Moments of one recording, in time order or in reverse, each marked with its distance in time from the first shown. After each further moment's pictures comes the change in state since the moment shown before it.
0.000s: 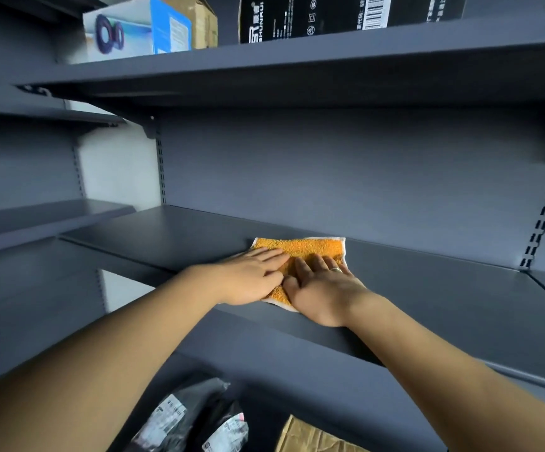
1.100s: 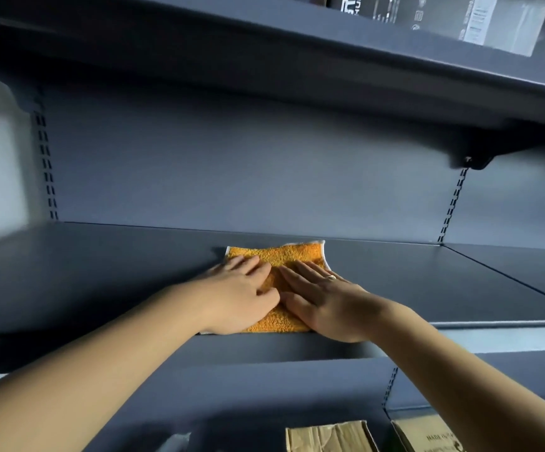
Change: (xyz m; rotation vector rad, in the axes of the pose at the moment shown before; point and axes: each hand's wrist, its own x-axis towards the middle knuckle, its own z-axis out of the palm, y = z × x) left_hand 0.023 -0.134 -0.027 0.049 -0.095 0.381; right_hand 0.048 -0.101 0.004 -0.062 0.010 0.210
